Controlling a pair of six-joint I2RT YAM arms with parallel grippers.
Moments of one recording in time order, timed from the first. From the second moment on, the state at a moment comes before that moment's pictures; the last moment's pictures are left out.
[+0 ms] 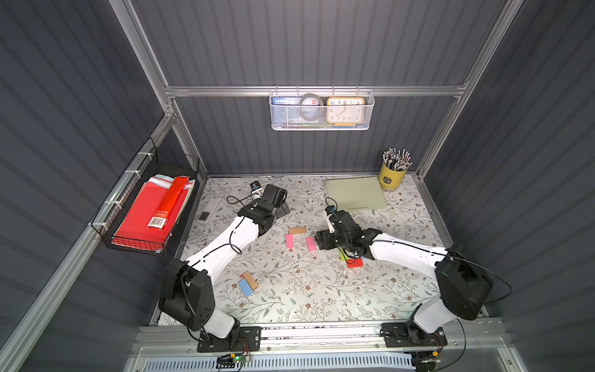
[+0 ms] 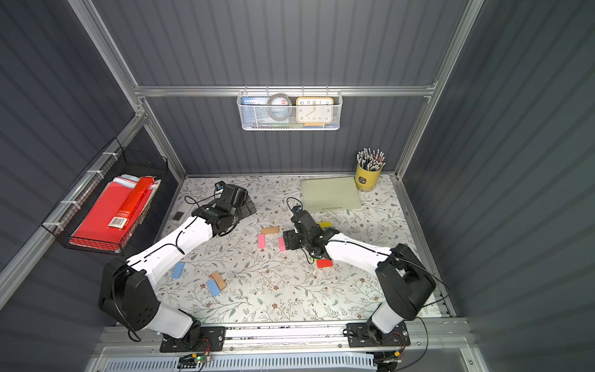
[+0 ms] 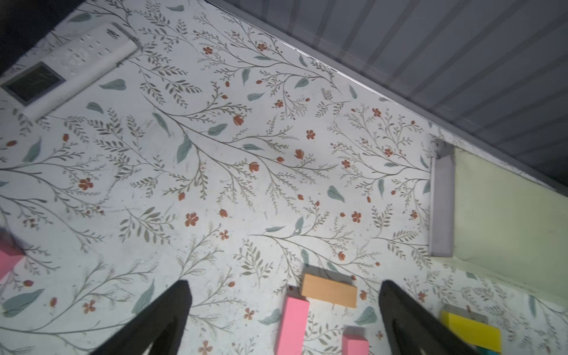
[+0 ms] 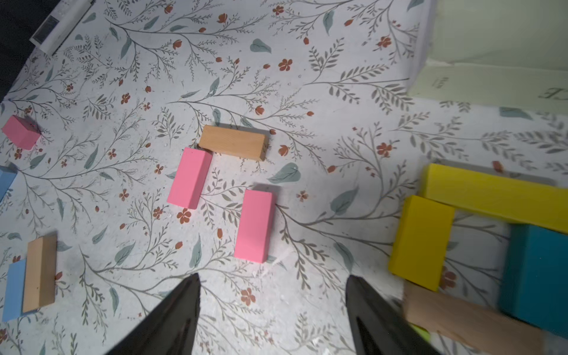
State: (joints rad) left arm -0.48 1.51 1.22 -0.55 -0.43 -0.75; right arm 0.81 1.64 1.01 -0.19 0.08 0.43
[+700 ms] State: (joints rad) left arm -0.48 1.35 1.01 -0.37 -0.60 -0.56; right arm 0.89 1.95 1.21 -0.28 0.21 0.58
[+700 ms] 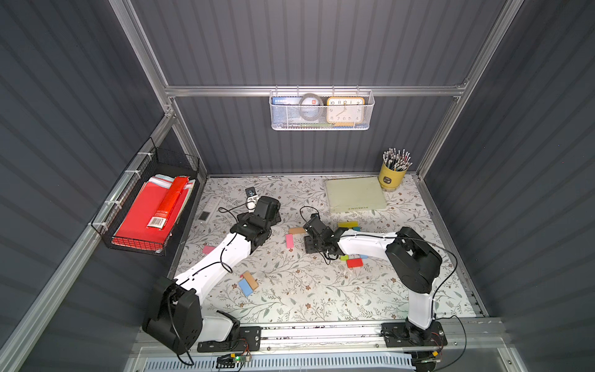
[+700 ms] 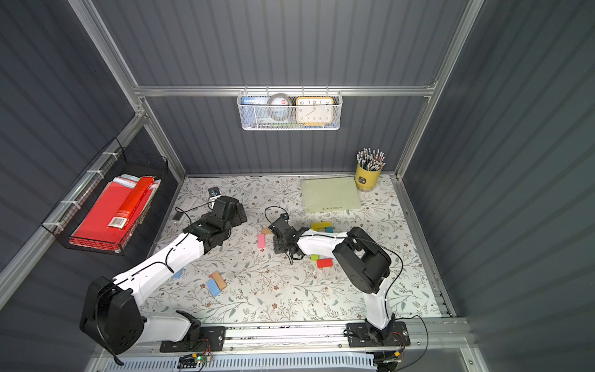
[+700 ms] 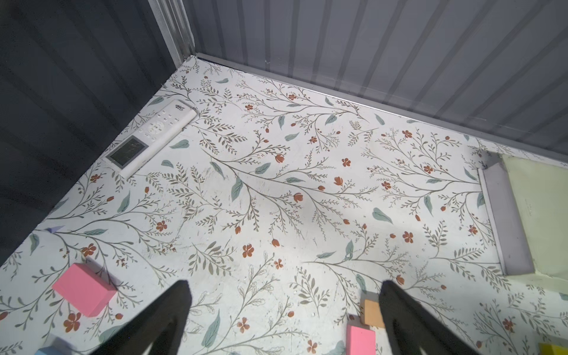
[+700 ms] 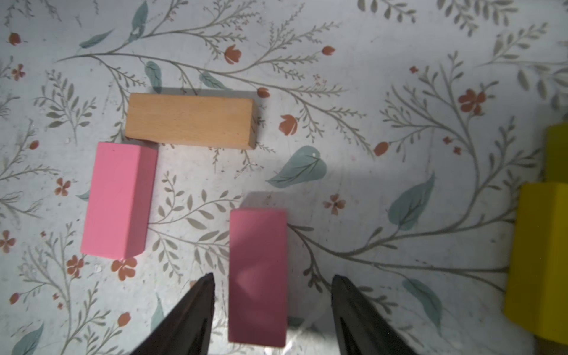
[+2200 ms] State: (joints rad) left arm -0.48 1.34 0.99 -0.35 -0.64 -0.55; right arm 0.90 2.07 1.34 -0.27 0.21 0.62
